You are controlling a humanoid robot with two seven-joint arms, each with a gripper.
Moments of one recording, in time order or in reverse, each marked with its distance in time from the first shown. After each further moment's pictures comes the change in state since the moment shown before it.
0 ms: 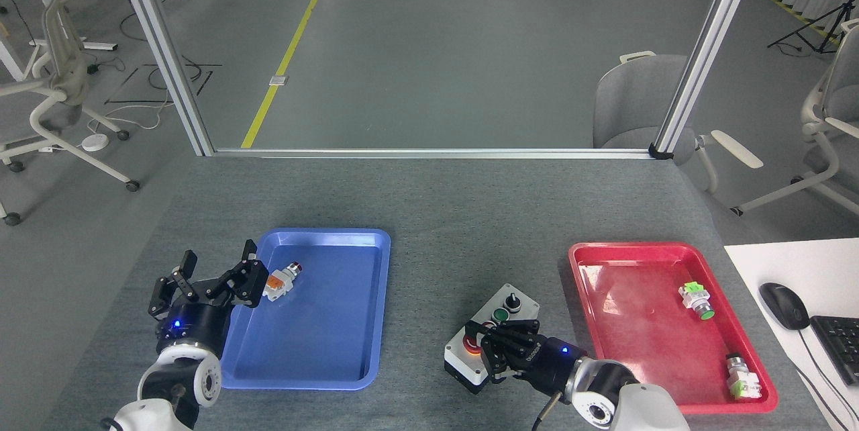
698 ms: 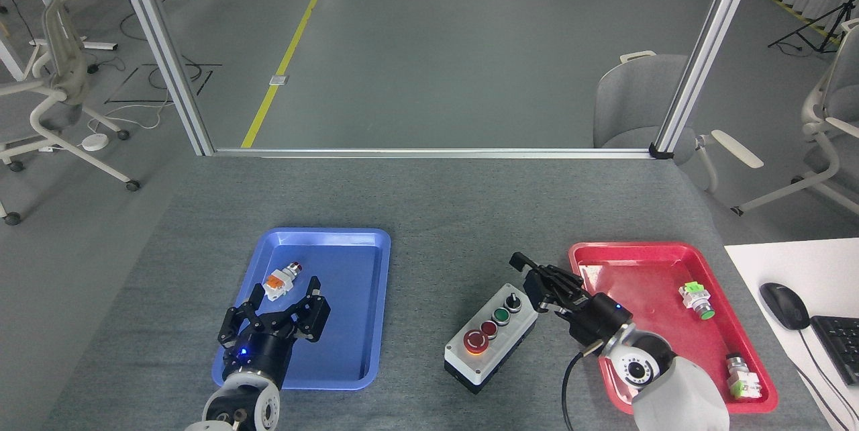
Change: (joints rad) left arm 0.037 -0.086 -0.134 0.074 -0.001 0.017 0.016; right arm -0.078 -0.012 -0.195 0.014 -0.388 0.003 0.065
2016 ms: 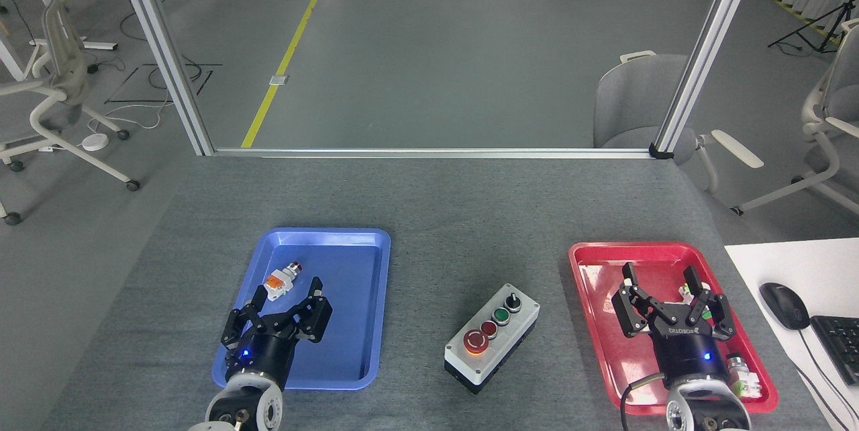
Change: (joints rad) left arm 0.000 -0.007 0.001 0.007 0.017 -0.003 0.009; right arm 0.293 -0.084 -0.052 -0.390 0.410 0.695 -0.428
